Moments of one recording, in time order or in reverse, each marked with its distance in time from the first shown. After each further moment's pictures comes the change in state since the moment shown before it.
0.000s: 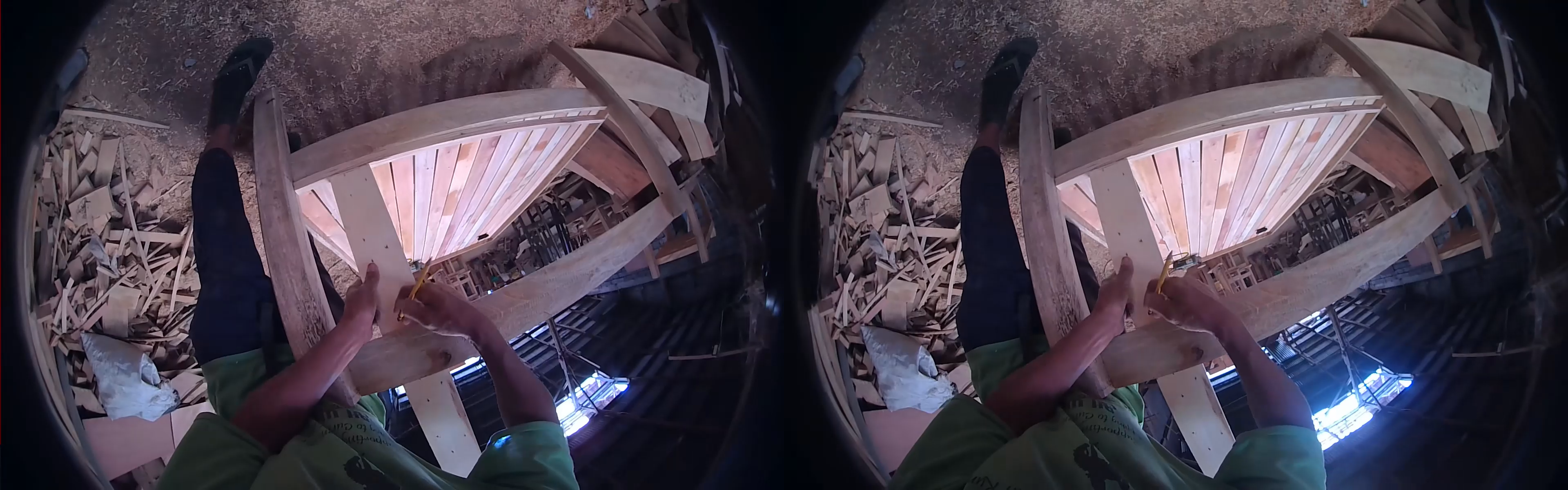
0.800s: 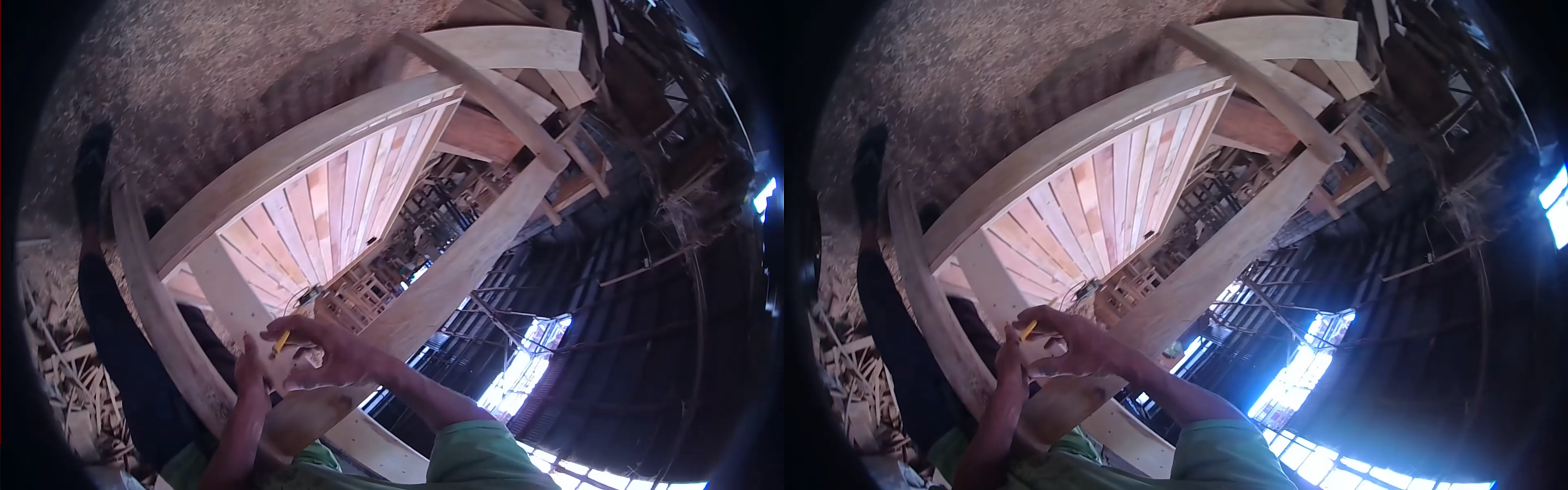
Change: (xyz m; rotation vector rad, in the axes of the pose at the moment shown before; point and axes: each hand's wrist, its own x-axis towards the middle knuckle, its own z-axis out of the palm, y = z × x) left_hand 0.006 -0.006 0.003 -0.074 0.035 -0.009; right_hand -0.018 -0.016 -0.021 0.197 0.572 -0.503
